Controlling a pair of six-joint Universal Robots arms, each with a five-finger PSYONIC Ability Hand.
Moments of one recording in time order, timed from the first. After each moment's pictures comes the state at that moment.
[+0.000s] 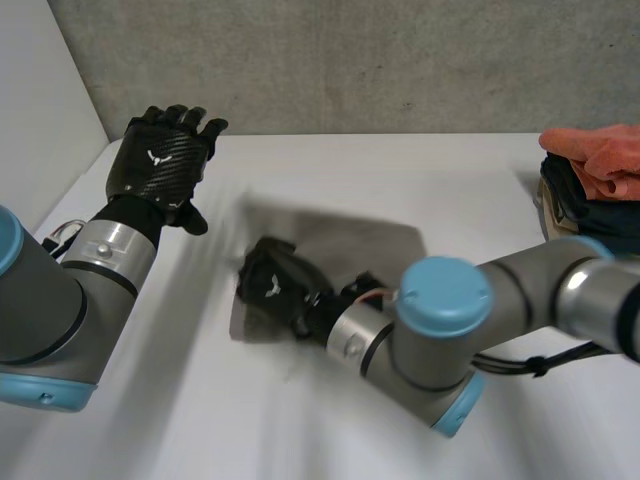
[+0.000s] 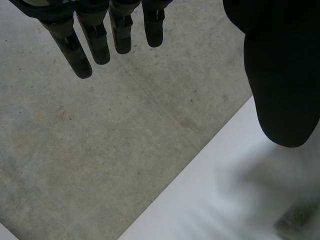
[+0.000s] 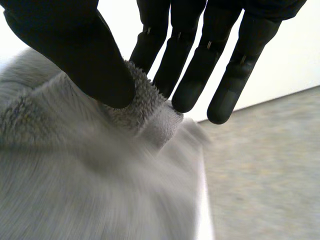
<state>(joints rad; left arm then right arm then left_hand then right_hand) 4.32 -1.75 -1.75 3.64 -1.48 3.55 2.32 -0.80 1.34 -0.44 1.09 2.18 0.19 0.21 0.21 0.20 0.05 1.05 1.08 1.09 1.10 0.92</state>
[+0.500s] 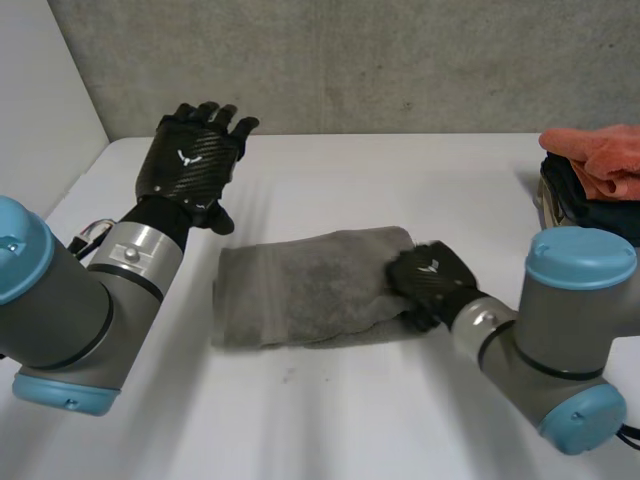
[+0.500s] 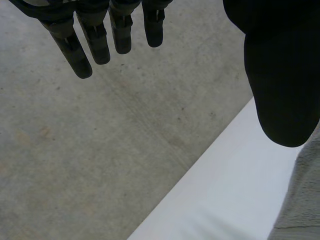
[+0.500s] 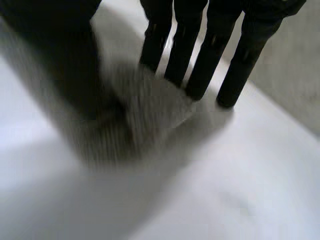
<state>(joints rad) 4.25 -1.79 -1.72 3.67 -1.48 3.55 2.00 -1.07 1.66 -0.22 1.37 2.70 0.19 0.21 0.21 0.20 0.05 0.96 0.96 0.94 0.92 0.75</state>
